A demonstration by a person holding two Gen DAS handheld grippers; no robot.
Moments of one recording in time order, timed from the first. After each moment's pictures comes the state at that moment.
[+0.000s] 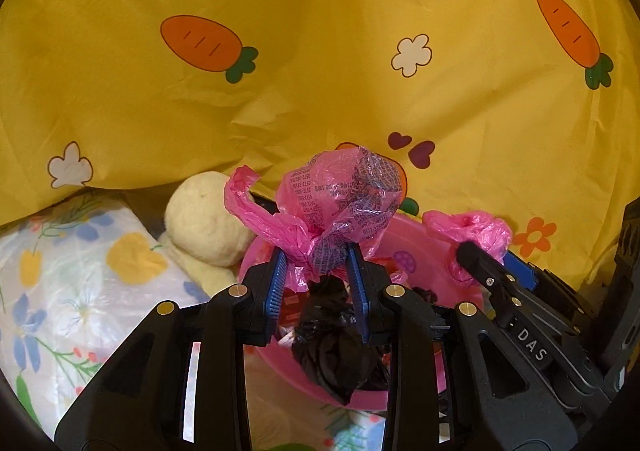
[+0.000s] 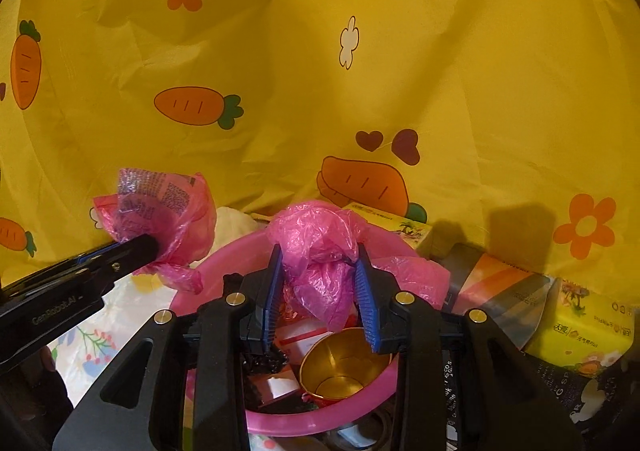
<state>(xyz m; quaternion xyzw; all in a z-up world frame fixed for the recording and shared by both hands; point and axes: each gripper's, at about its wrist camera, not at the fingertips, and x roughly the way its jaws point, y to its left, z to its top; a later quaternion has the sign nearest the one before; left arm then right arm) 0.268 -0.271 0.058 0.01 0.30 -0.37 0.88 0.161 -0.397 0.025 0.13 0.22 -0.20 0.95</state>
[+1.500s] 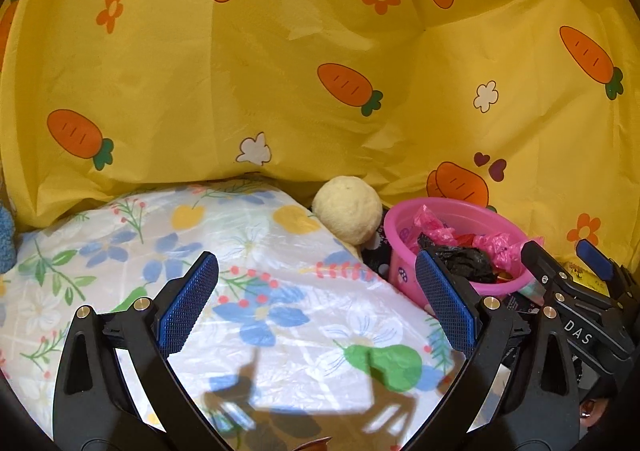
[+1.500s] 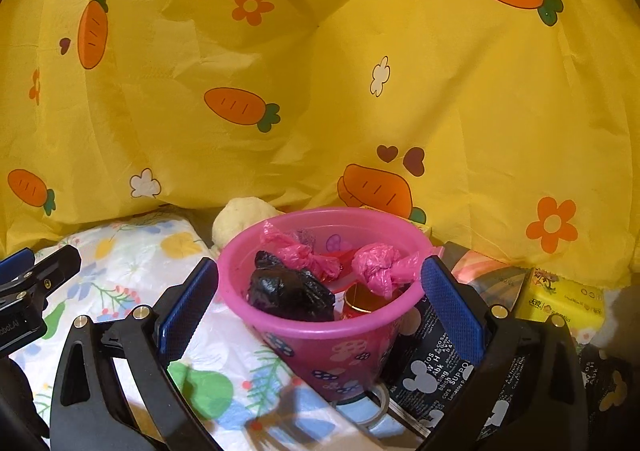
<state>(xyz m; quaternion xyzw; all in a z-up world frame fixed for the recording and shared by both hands) 0.162 -0.109 0.049 -0.01 0.22 -0.18 0.96 0.093 -0.298 0.026 0.06 0.18 -0.20 0.96</state>
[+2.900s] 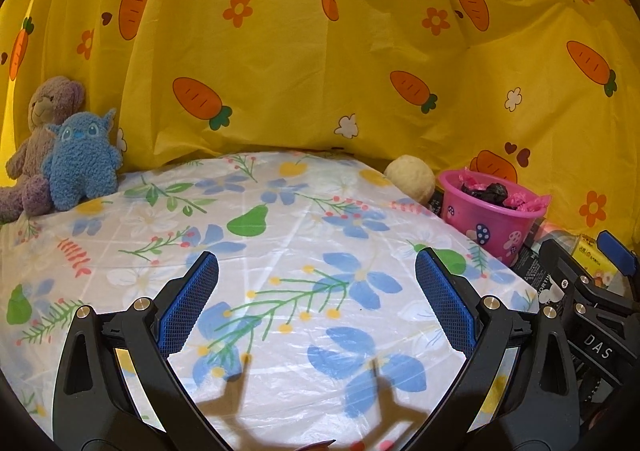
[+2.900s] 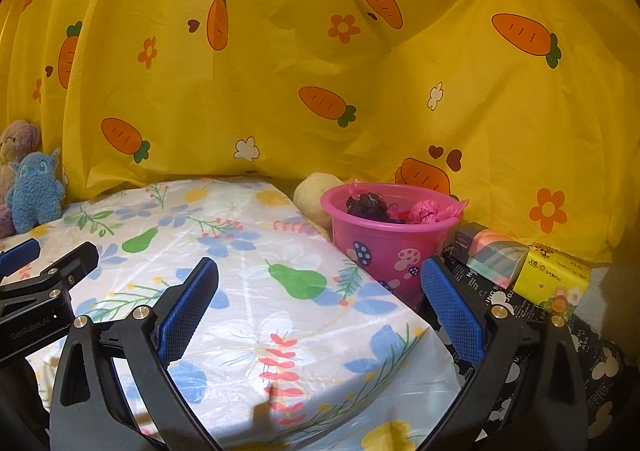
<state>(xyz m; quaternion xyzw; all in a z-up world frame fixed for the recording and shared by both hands) 0.017 -0.001 0.016 -0.02 0.21 -0.08 0.98 -0.020 -0.185 0.014 0.01 0.17 -0.12 0.98</state>
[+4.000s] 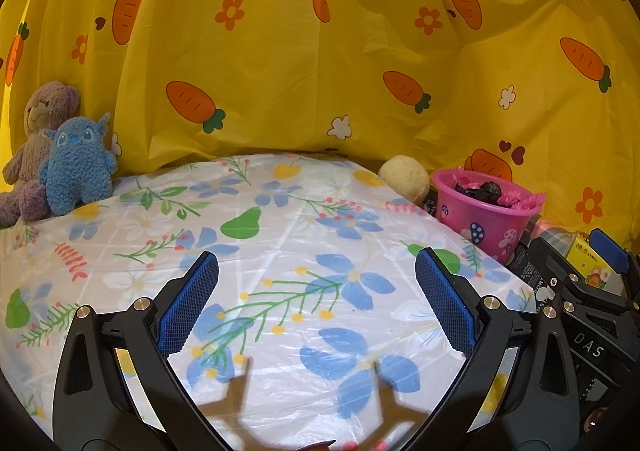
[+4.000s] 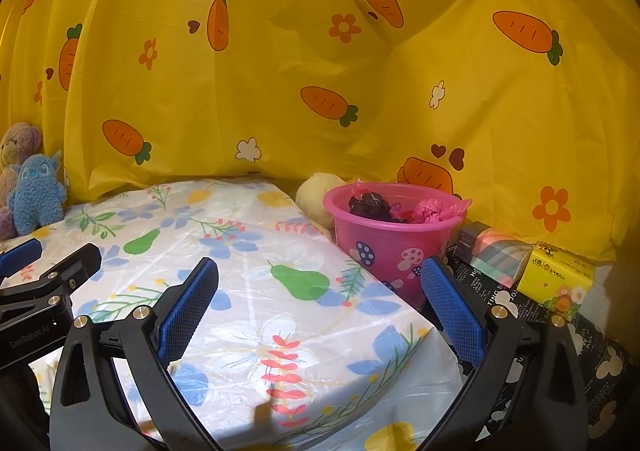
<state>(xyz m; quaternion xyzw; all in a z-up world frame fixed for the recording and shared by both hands) 0.015 -0.005 0.018 -0.02 0.21 -0.08 0.97 -0.017 -0.185 0.014 0.01 0.17 -0.12 0.98</state>
